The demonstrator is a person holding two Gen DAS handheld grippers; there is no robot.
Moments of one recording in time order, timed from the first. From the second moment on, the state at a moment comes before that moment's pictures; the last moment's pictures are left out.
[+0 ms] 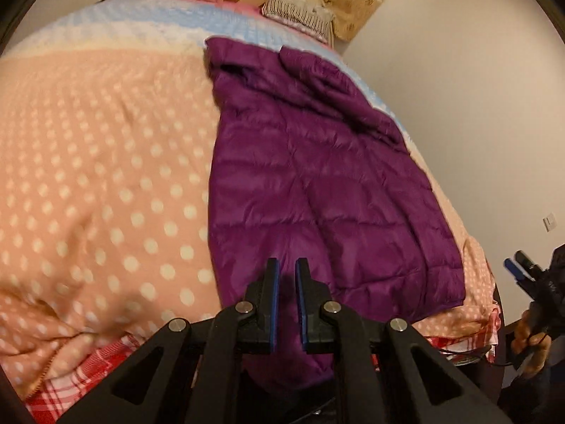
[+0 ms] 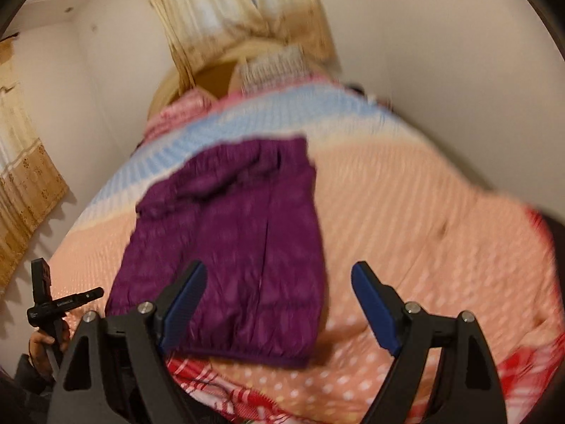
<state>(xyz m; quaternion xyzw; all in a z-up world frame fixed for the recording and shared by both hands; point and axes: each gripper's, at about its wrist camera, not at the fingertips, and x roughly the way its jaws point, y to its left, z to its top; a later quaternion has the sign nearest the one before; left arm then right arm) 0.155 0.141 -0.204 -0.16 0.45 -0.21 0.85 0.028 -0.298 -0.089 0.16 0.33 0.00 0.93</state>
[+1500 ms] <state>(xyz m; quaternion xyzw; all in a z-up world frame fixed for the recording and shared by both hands) 0.122 0.117 -0.227 -0.23 0.48 -0.29 0.80 0.052 -0.304 -0.231 0.23 0.49 0.08 0.84</state>
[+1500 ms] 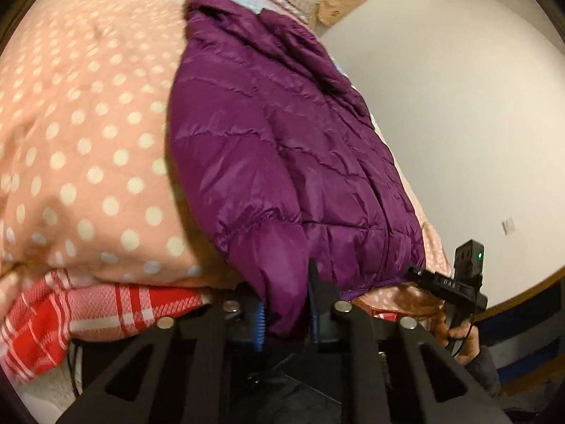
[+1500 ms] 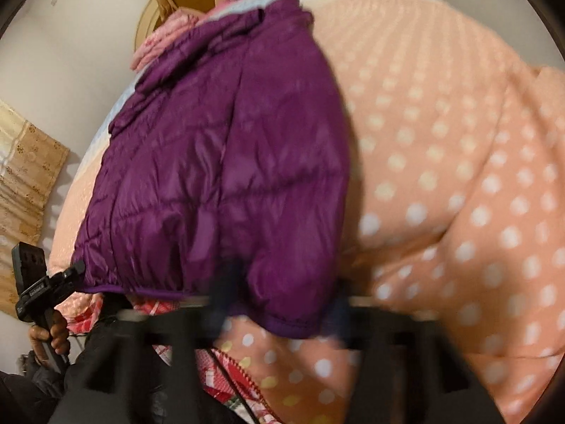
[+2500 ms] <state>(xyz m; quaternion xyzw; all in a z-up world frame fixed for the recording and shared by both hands) 0.120 0.182 -0.156 -0.22 0.34 -0.24 0.88 0.014 -0.326 -0.148 0.27 0.36 0.05 0.89</state>
